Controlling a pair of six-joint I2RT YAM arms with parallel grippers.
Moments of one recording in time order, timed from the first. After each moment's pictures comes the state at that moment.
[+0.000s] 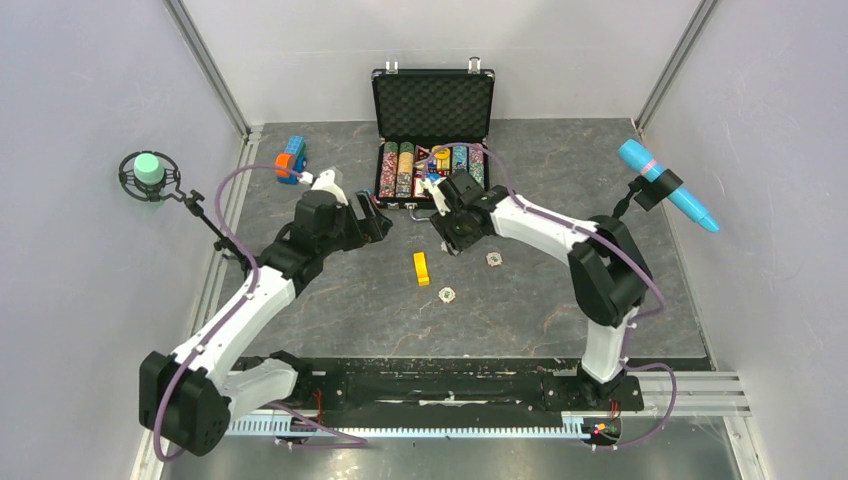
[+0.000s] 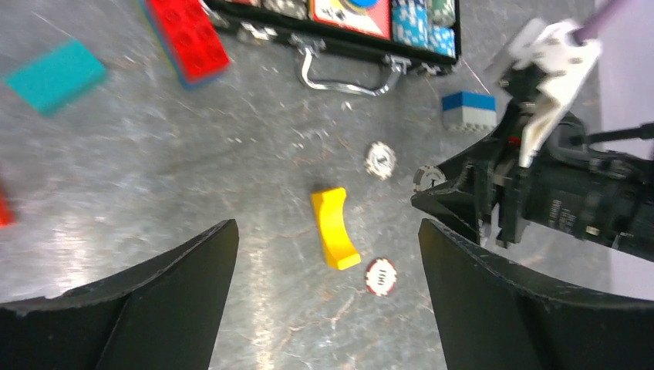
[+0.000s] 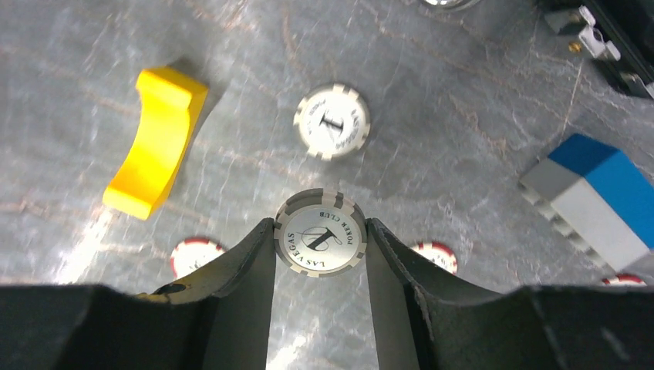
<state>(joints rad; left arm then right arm) -0.41 1.06 0.83 -0.30 -0.02 -0.56 0.68 1.91 1.41 -0.59 0.01 0.00</state>
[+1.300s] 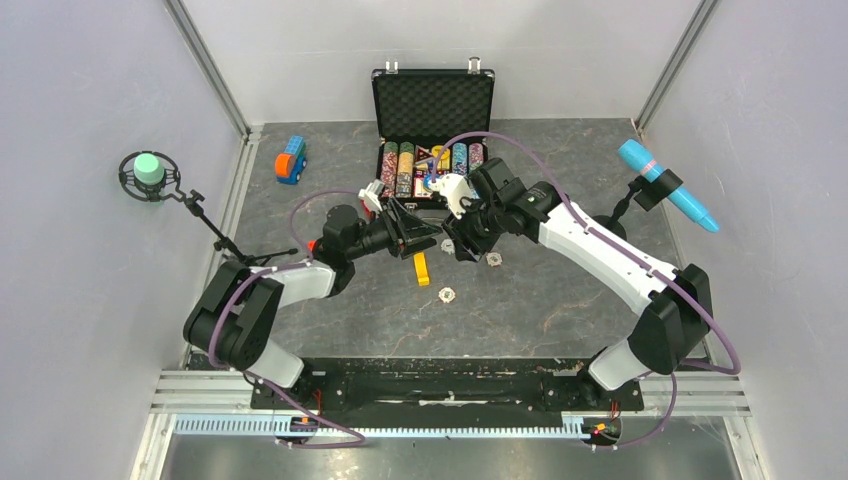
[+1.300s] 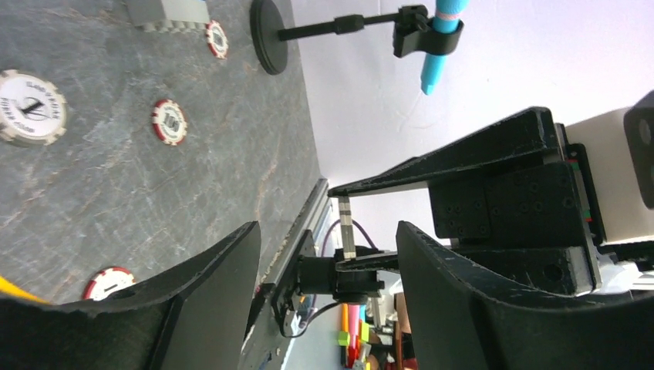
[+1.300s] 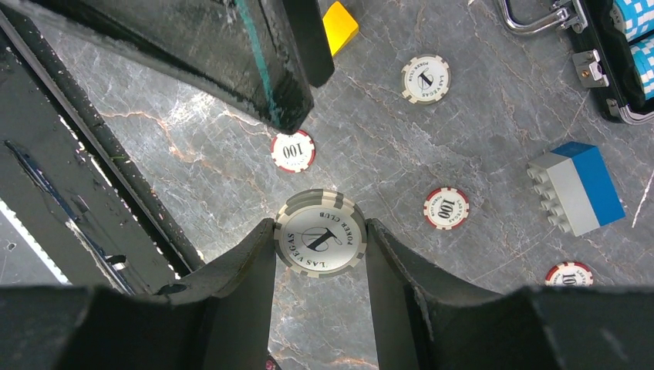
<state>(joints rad) -0.45 1.51 0.58 0.79 0.67 -1.23 0.68 1.53 1.37 -0.80 -0.27 -0.23</state>
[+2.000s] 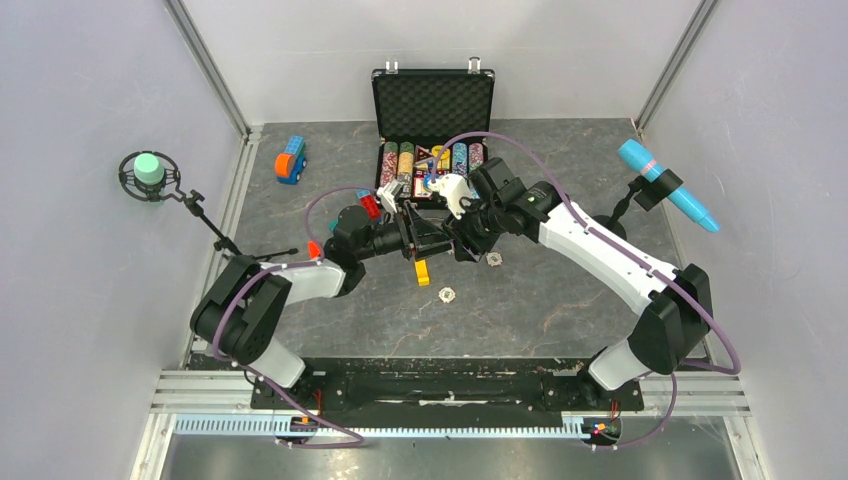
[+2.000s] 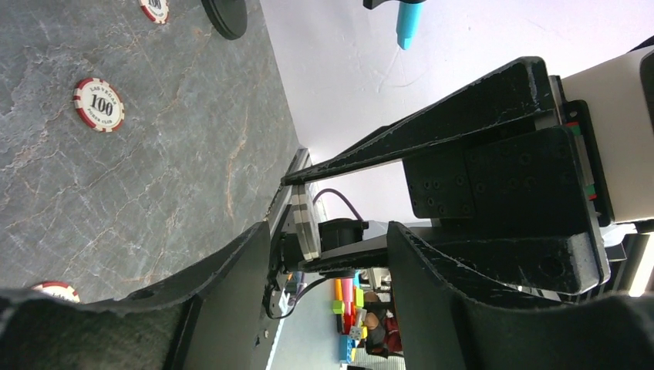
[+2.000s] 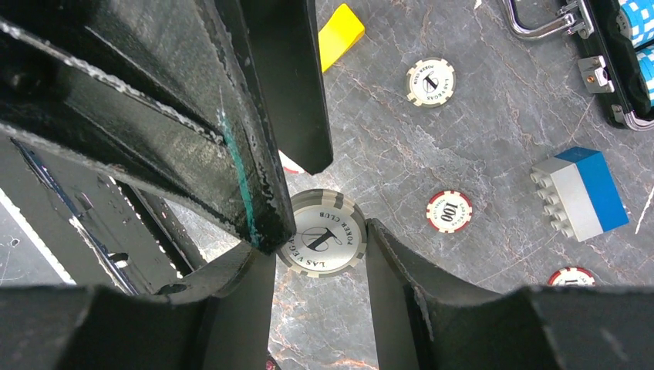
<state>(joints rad) -0.53 1.56 0.61 0.90 0.72 -1.26 0.68 1.53 1.37 -0.80 -0.28 -0.24</state>
